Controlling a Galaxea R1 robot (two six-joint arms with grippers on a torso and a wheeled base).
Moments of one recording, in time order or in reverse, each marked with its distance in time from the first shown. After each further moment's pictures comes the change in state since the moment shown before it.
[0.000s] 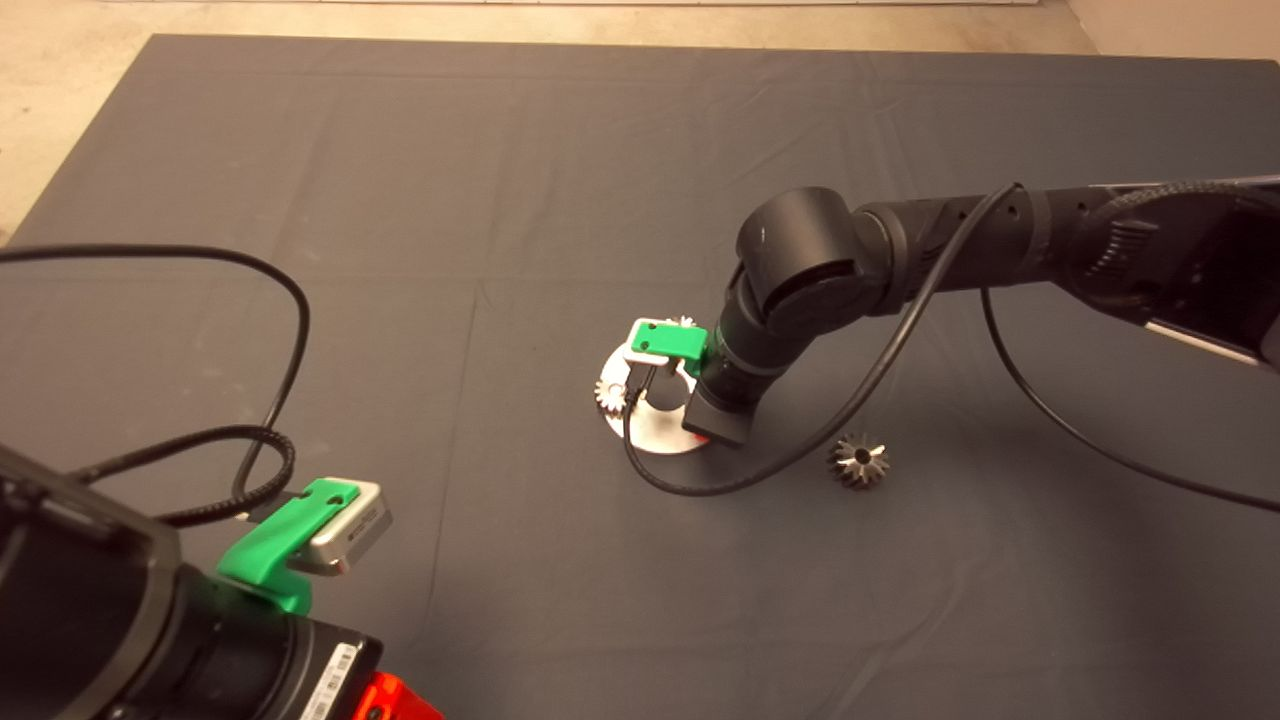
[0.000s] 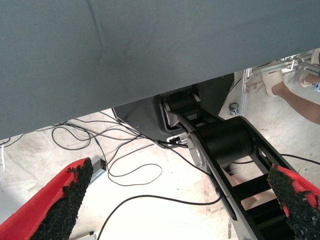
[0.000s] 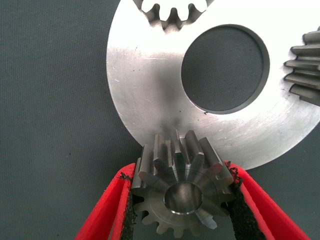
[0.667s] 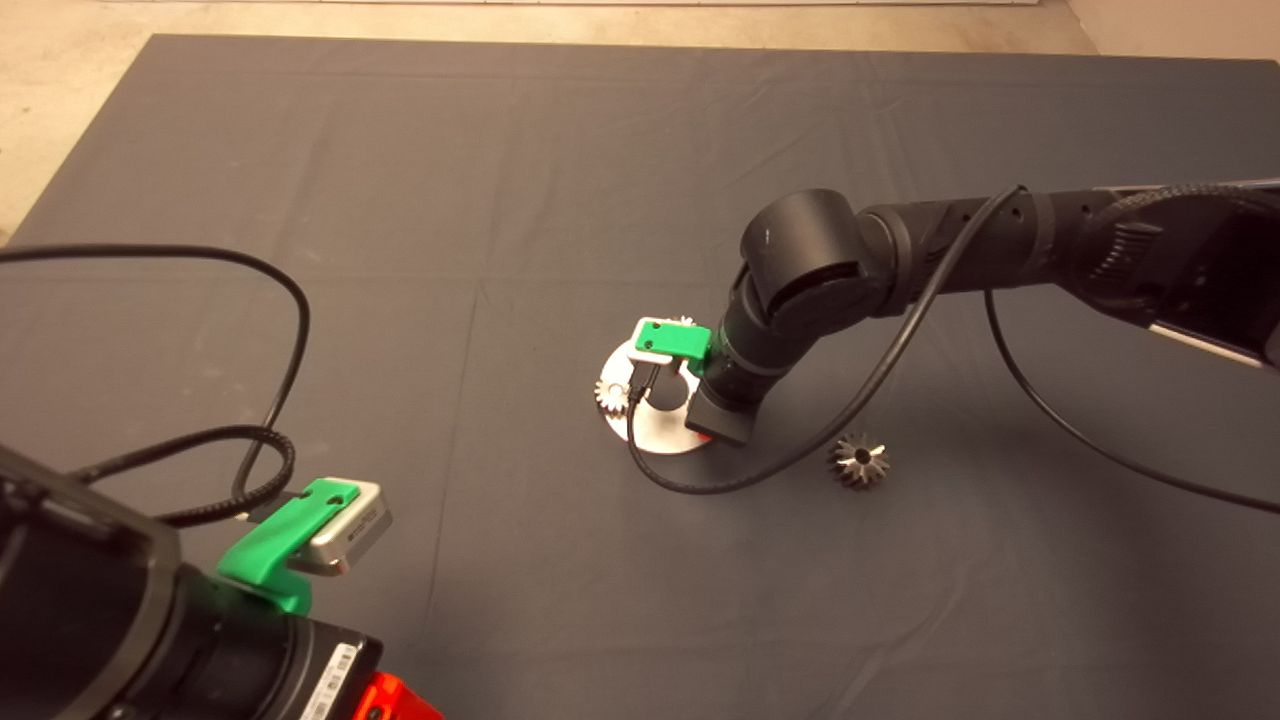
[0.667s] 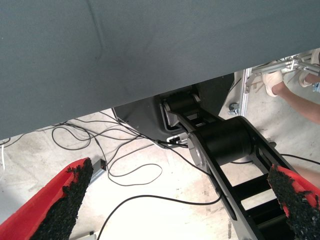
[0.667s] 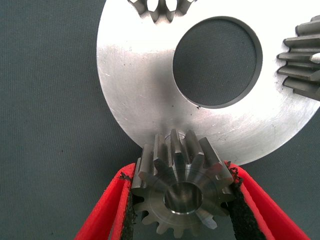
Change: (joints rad) left arm 0.000 0.000 0.000 0.000 0.000 0.000; right arm 0.000 -0.008 0.003 -0.012 -0.001 0.001
